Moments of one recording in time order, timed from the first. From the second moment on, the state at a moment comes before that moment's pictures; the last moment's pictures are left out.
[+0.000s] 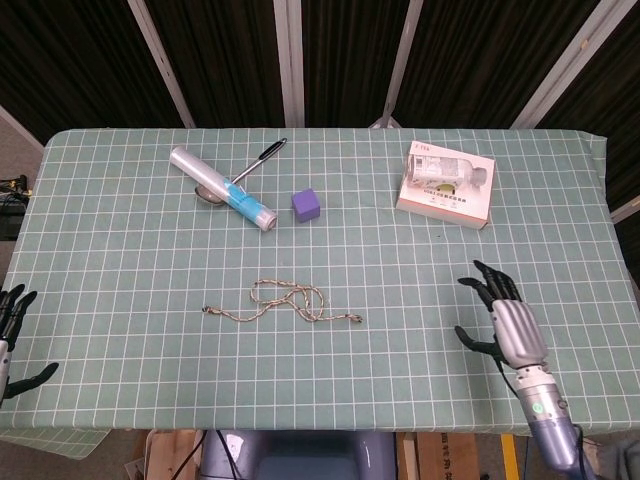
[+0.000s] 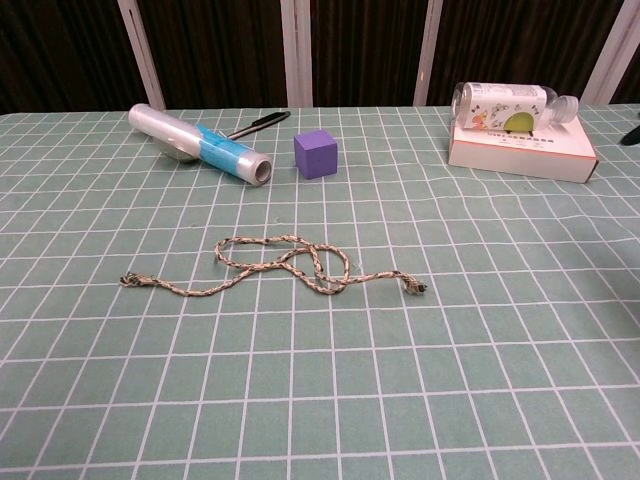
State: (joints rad) left arm 0.01 -1.11 -0.02 -1.63 1.56 1.59 0.02; right arm 0.26 -1.26 0.16 -1.81 -1.35 1.23 -0.02
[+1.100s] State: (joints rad) left arm -0.01 -1.10 -0.01 -1.64 1.57 1.57 -0.02; right arm 0.49 -1.80 0.22 -1.54 -1.15 1.14 -0.31
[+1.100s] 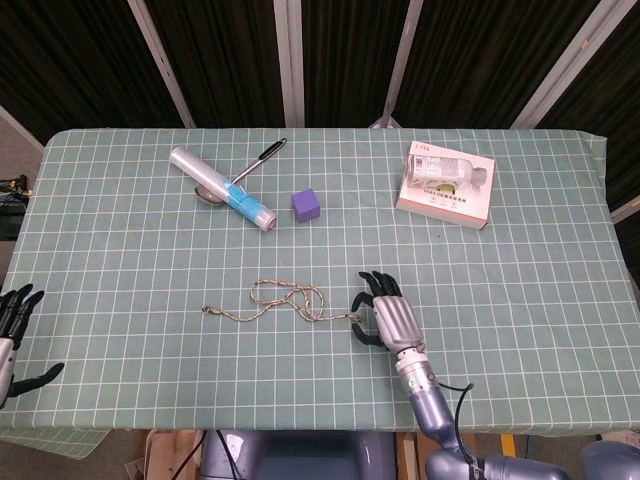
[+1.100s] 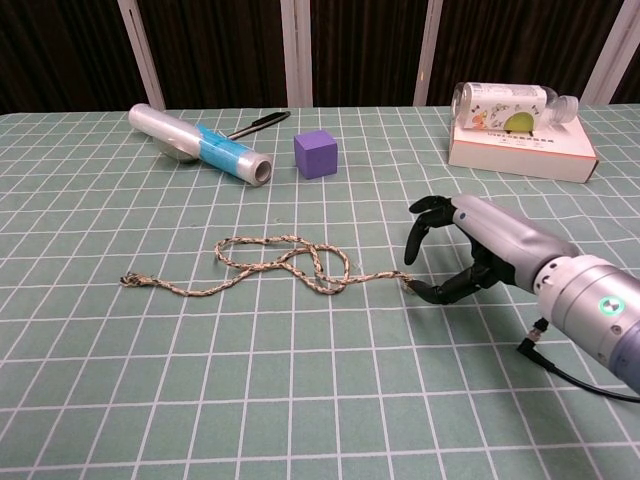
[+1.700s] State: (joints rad) left arm -0.02 -1.10 -0.01 -1.64 1.57 1.56 -0.03; right arm 0.50 -1.84 0.22 -1.49 -1.12 1.14 -0.31
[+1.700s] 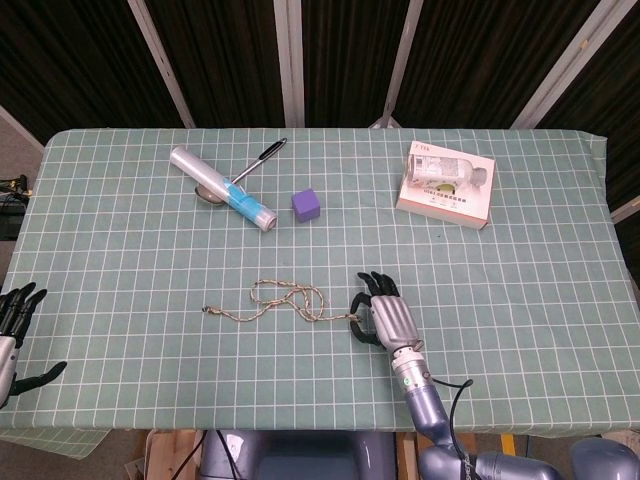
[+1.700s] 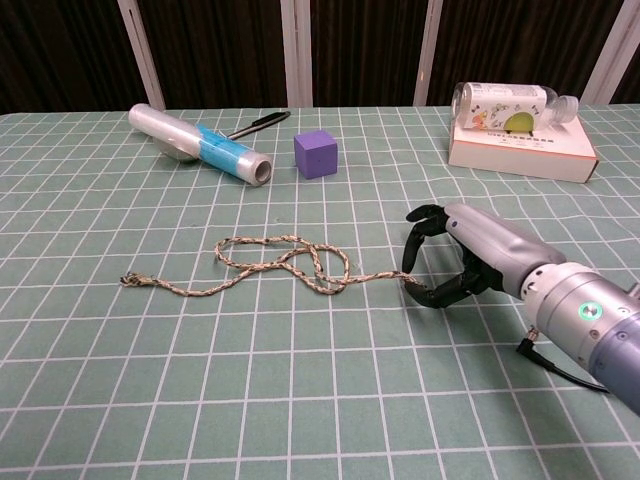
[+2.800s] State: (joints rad) left arm -0.02 -1.10 -0.02 -1.64 1.56 1.56 -0.03; right arm 0.50 -1.87 0.21 -1.48 -1.11 1.16 -0.30
